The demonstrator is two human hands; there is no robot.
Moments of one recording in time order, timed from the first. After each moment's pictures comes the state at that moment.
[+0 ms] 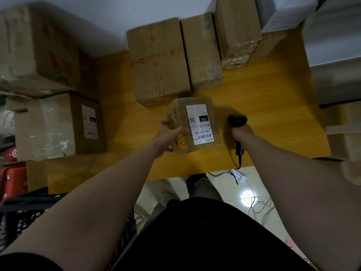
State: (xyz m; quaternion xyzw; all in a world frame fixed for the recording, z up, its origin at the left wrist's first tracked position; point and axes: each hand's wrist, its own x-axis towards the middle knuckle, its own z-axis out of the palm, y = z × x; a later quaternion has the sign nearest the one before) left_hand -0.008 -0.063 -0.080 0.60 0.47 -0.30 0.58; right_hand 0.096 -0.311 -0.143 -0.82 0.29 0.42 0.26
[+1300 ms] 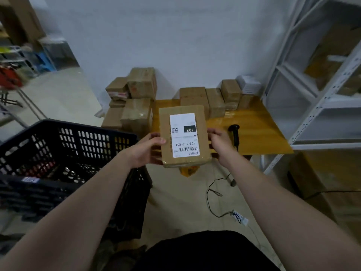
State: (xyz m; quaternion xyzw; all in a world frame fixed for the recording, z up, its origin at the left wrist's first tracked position) left_hand -0.480 -0.050 0.123 0.63 0.21 -0.12 0.74; right_hand -0.372 -0.296 0.135 -0.71 0.03 0.25 0.65
